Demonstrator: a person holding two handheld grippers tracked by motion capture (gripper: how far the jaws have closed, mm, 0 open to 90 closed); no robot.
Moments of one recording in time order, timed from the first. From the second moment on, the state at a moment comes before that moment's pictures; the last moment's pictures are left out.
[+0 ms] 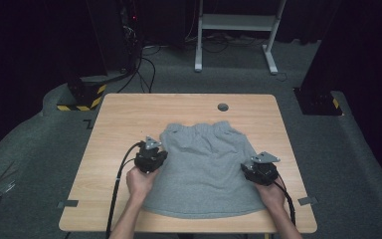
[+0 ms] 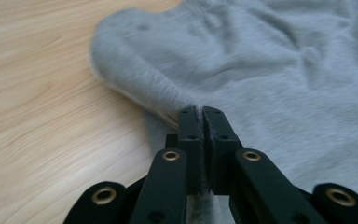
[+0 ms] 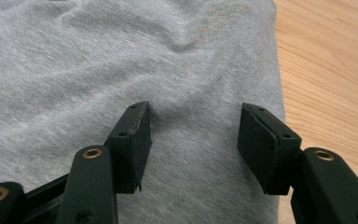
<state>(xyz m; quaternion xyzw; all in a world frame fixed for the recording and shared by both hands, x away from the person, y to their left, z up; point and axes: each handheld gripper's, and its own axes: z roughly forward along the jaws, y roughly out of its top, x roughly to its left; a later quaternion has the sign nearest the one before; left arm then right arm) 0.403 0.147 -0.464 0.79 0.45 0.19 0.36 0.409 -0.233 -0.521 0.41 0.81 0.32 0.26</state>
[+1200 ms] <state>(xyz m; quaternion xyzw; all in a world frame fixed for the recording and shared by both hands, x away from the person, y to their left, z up) 0.431 0.116 -0.493 0.77 0.53 0.17 0.32 0.406 -0.231 -0.521 0.40 0.82 0.32 0.27</state>
